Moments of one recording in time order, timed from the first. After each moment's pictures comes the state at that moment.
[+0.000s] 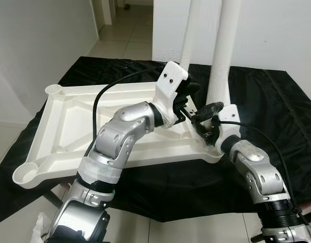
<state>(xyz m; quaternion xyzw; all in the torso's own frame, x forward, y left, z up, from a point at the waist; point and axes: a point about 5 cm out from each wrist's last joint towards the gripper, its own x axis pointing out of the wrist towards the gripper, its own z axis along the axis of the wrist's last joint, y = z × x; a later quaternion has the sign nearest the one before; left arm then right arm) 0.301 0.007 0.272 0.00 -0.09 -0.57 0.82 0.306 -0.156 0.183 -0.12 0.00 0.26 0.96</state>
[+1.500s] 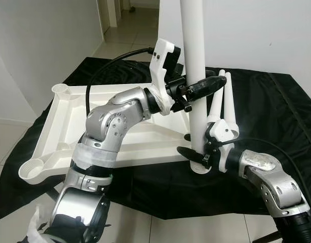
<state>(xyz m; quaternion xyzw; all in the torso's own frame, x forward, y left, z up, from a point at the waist) 0.303 0.016 0.303 -0.10 -0.10 -0.63 0.76 0.272 -0.150 0.179 -0.13 0.04 0.43 0.89</state>
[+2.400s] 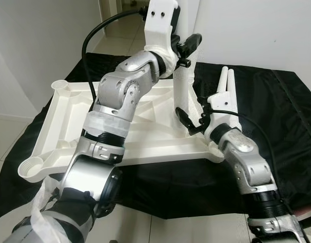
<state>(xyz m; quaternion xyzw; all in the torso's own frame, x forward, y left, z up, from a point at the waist) 0.348 0.008 0.348 -0.08 -0.11 -0.38 0.91 0.327 -0.122 0.202 -0.07 -0.07 0.20 0.98</state>
